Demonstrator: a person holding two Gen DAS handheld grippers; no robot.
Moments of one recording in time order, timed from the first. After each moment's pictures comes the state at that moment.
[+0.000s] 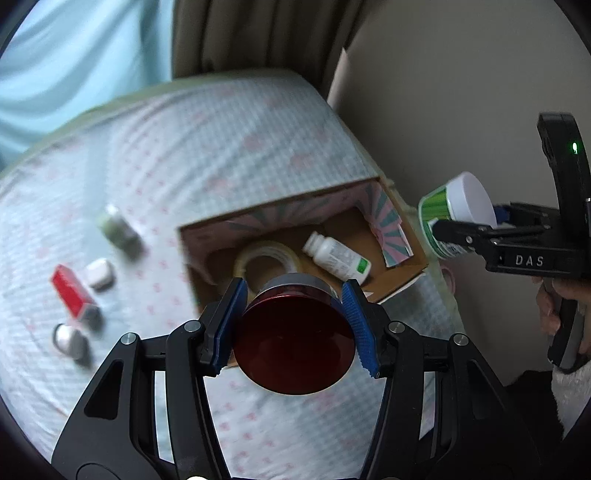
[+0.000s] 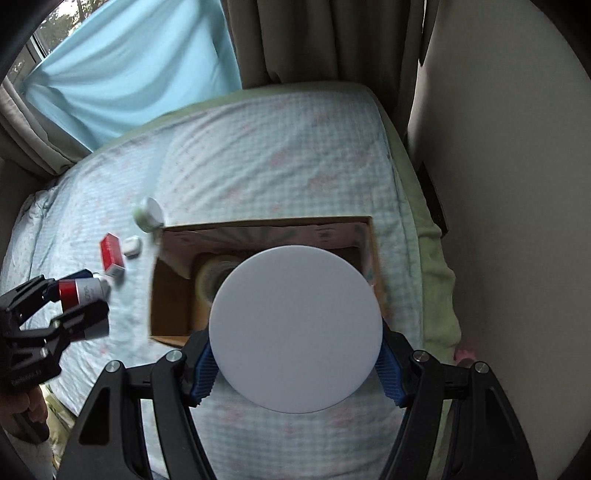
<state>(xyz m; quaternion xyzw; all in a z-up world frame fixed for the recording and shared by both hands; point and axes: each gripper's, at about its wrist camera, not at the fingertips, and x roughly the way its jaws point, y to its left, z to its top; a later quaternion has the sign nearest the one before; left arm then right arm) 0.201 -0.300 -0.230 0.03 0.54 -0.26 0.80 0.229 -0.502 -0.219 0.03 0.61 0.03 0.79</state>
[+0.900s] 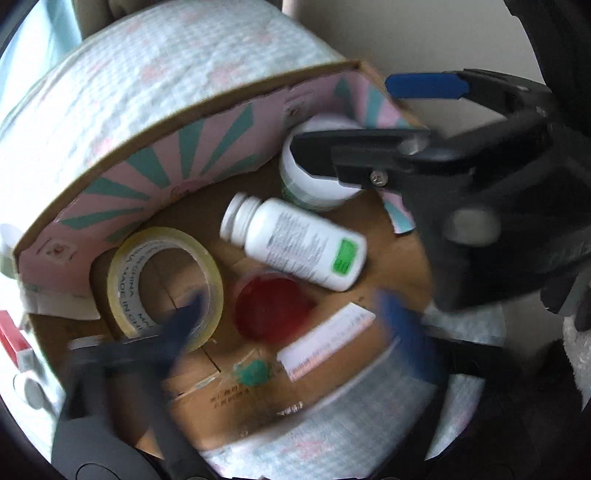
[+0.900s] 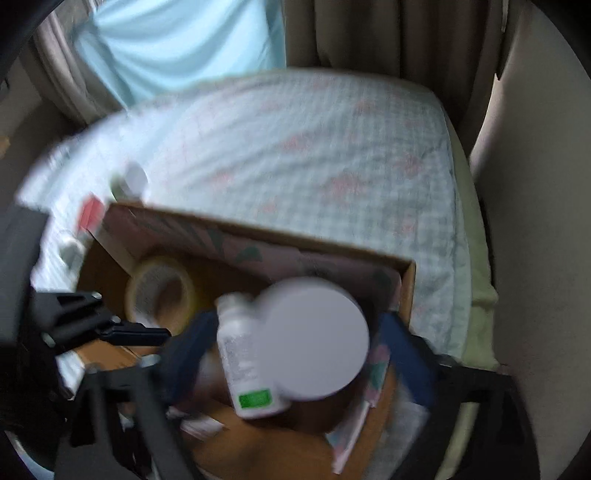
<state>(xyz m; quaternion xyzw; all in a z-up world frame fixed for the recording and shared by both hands) 0.221 -0.424 -0.363 0.12 0.60 -0.31 0.73 0.285 -0.529 -0.327 0.00 0.55 0.14 0.82</state>
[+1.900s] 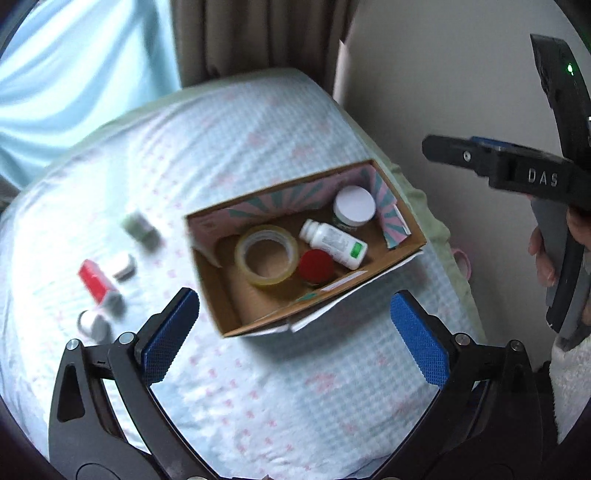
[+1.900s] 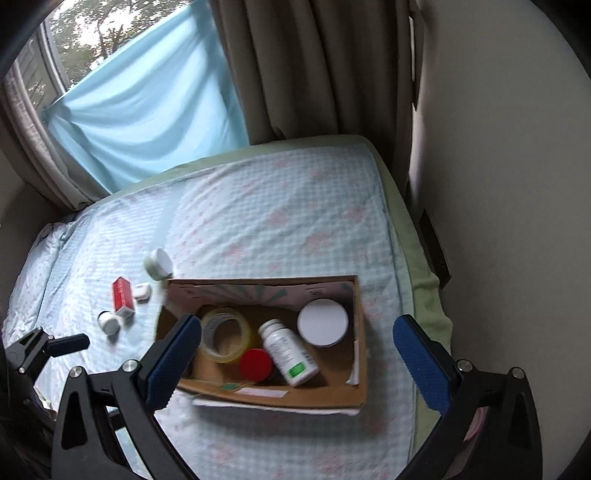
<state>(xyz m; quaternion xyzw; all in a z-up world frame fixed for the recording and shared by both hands) 0.143 -0.311 -0.192 0.09 0.52 -0.22 0.82 0.215 -0.515 -0.172 0.06 0.50 0.05 0.86</state>
